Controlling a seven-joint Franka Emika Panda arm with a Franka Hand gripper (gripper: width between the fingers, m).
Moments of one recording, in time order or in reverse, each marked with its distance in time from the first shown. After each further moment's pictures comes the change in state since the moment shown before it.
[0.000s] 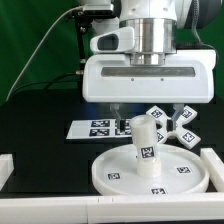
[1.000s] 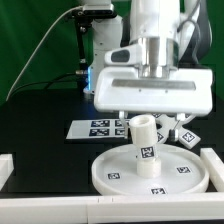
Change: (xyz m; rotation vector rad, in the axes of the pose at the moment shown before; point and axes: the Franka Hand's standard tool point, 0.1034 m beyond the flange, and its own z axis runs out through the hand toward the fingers) arm -0.025 -0.010 0.010 -0.034 0.321 -0.092
